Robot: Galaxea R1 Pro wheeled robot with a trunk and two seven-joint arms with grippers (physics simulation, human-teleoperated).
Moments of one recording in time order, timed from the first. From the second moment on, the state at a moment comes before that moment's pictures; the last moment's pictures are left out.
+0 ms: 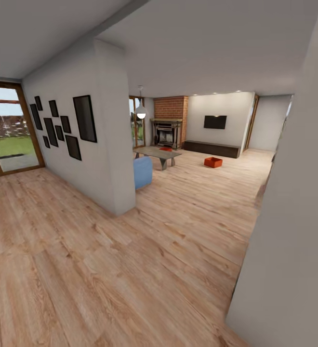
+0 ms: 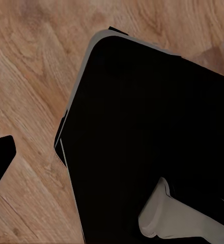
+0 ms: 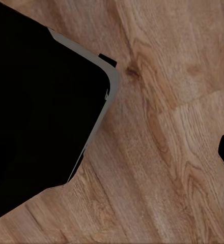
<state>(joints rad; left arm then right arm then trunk) 0.00 -0.01 0.03 -0.04 0.36 -0.10 0.01 -0.11 -0.10 0.37 0.03 0.09 -0.15 0.10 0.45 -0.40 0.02</state>
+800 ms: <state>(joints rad) 0.00 -0.01 0.03 -0.04 0.36 -0.10 0.01 -0.11 -0.10 0.37 0.03 0.09 -0.15 0.10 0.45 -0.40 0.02</state>
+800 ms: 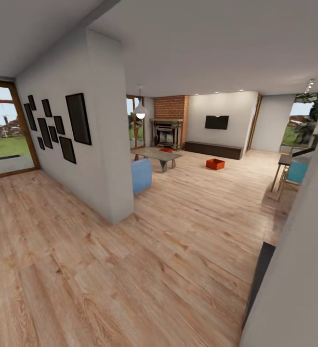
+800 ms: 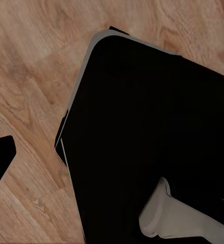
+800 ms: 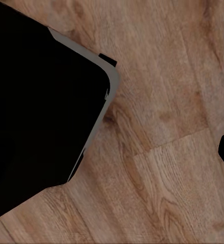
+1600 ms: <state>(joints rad) 0.00 -0.01 0.03 -0.04 0.36 -0.10 0.01 -0.11 -0.09 0.33 0.02 0.05 -0.16 0.08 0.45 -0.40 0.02</state>
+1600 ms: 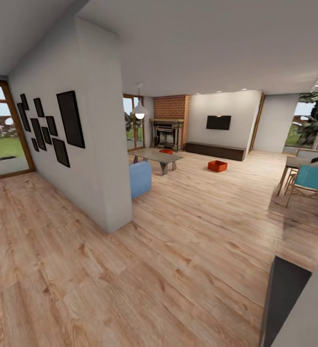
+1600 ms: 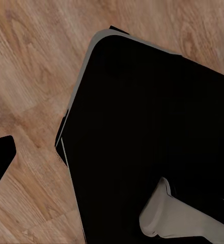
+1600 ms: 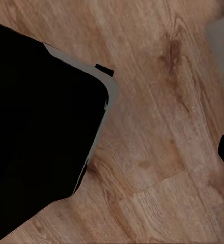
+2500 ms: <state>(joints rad) 0.00 0.00 0.03 -0.04 0.36 -0.10 0.01 -0.11 -0.07 0.28 0.02 0.05 -0.12 -0.11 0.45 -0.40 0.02</state>
